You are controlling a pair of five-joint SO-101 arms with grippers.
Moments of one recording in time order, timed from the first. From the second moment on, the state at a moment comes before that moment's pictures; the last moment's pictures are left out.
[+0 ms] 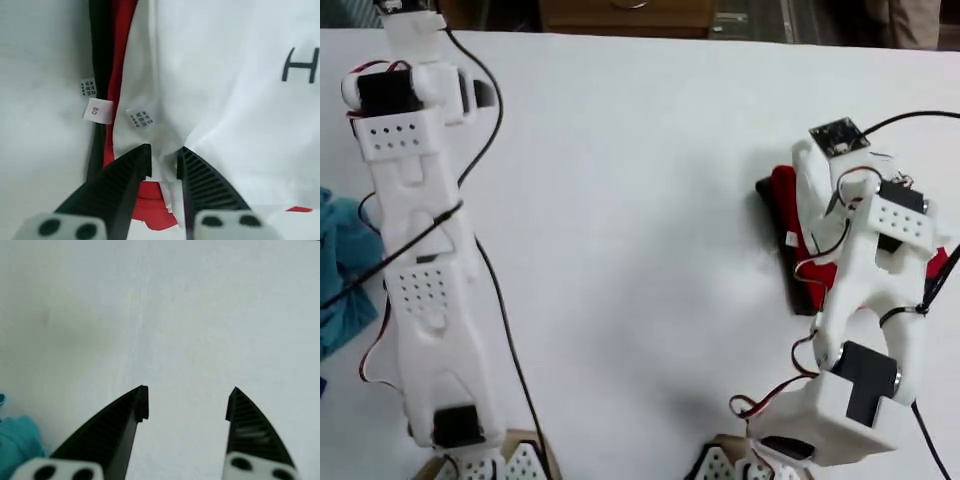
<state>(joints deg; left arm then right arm) -16.2 50.6 -89.3 101.4 5.0 20.2 2.6 16.4 63.8 43.2</state>
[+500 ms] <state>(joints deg) -16.2 50.6 -89.3 101.4 5.0 20.3 -0.2 18.5 62.5 43.2</state>
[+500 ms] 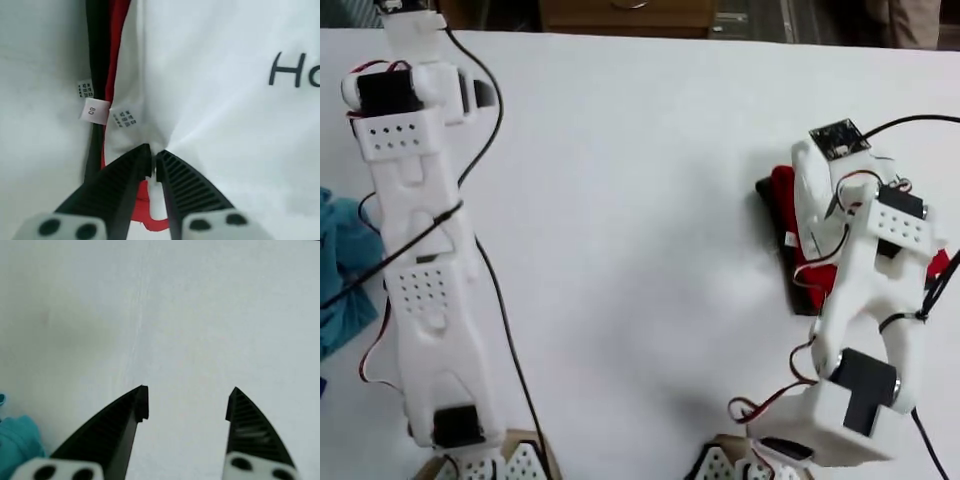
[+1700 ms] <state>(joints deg) -16.2 50.6 -89.3 101.4 5.0 17.8 -24.4 17.1 69.1 43.2</state>
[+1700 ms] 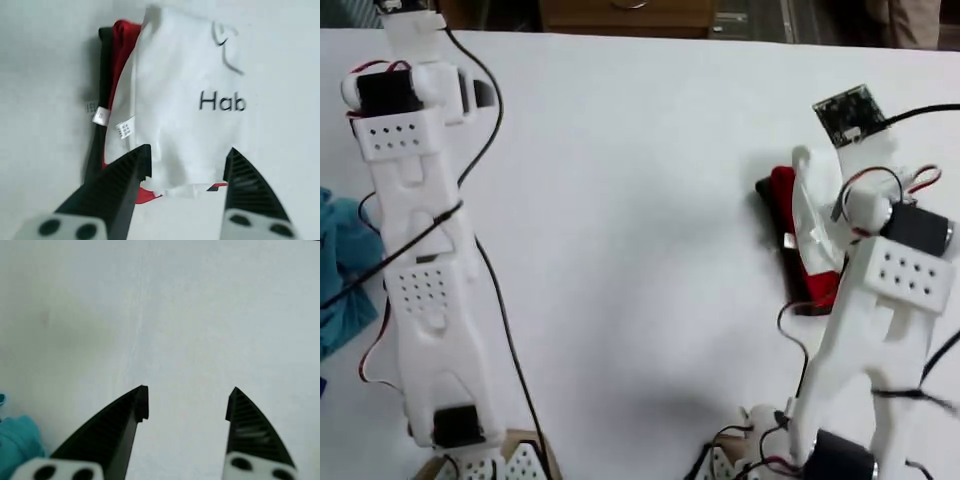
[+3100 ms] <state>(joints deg) -38.8 50.6 -89.3 101.4 2.4 8.7 -36.2 38.2 53.9 43.3</state>
